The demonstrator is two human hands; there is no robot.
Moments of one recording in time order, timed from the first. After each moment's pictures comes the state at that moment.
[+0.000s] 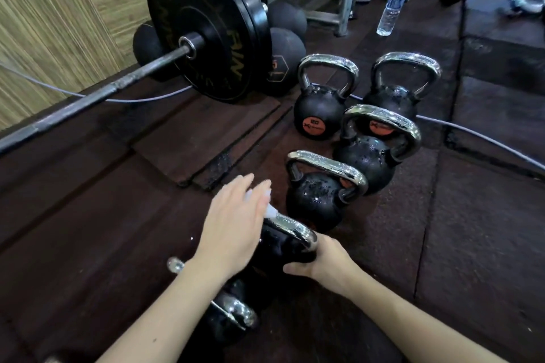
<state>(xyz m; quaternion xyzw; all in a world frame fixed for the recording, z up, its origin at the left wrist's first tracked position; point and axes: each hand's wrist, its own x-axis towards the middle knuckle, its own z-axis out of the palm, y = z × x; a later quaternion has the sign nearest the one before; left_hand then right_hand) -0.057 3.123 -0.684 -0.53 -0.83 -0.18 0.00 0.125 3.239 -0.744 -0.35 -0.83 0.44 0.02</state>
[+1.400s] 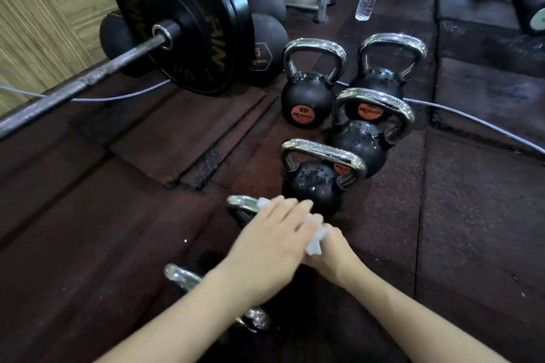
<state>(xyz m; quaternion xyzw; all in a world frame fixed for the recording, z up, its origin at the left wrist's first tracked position) -0.023 3.127 -0.695 -0.75 -0.66 -0.04 0.03 0.105 3.236 -0.771 -0.38 -0.86 0.32 0.06</state>
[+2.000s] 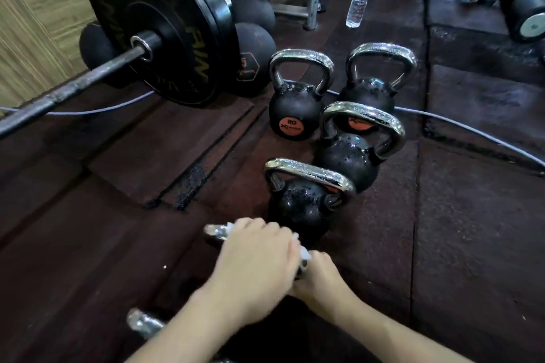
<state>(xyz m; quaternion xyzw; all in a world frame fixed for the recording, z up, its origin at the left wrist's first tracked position) -0.023 3.159 -0.672 -0.70 -0.72 -0.03 0.00 0.111 3.244 -0.765 -0.36 -0.86 0.36 0.03</state>
